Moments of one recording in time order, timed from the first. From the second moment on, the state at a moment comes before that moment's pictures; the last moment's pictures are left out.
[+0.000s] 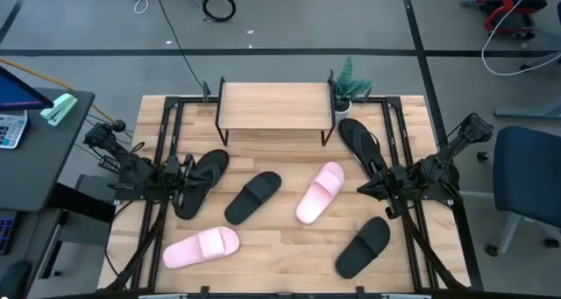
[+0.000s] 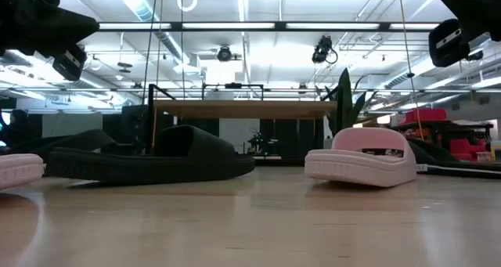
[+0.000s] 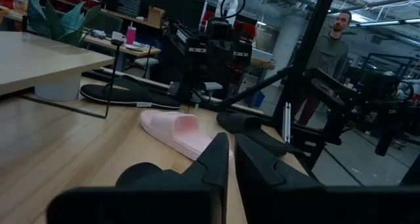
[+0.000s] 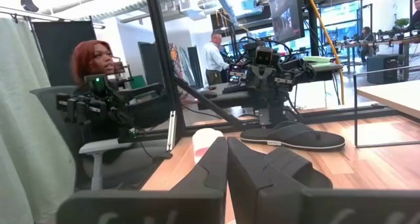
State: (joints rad) left arm -0.65 0.02 0.01 0.11 -0.66 -0.28; right arm 0.63 0.25 0.02 0.41 0.43 0.14
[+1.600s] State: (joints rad) left arm -0.65 0.02 0.01 0.11 -0.66 -0.28; right arm 0.63 0.25 0.02 0.41 0.43 0.14
